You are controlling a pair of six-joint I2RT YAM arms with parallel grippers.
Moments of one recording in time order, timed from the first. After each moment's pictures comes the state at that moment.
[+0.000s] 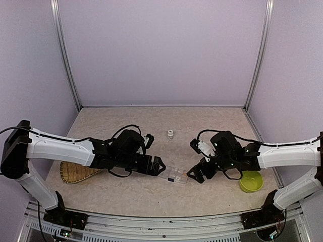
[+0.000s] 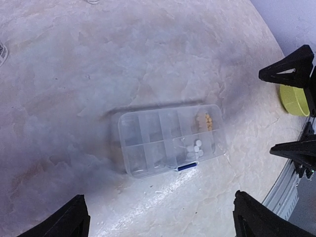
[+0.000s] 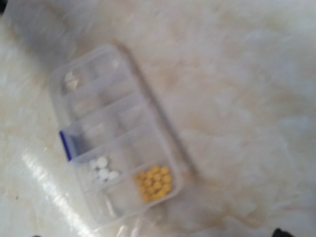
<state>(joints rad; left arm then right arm) -1.02 1.59 0.92 -0.10 0.01 -0.62 0.86 1.30 0.67 -0.15 -0.07 0.13</state>
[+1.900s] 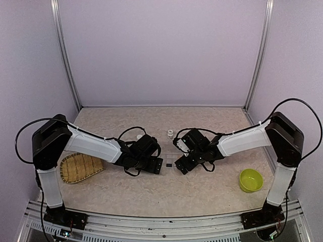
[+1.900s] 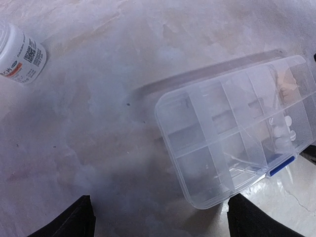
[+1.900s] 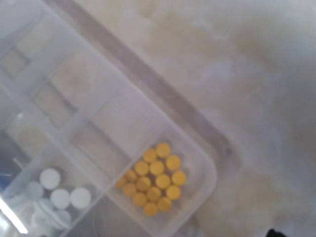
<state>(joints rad) -0.97 1.92 1.09 -0.16 -0.27 -0.53 0.85 1.84 1.02 -0.16 0.17 0.05</state>
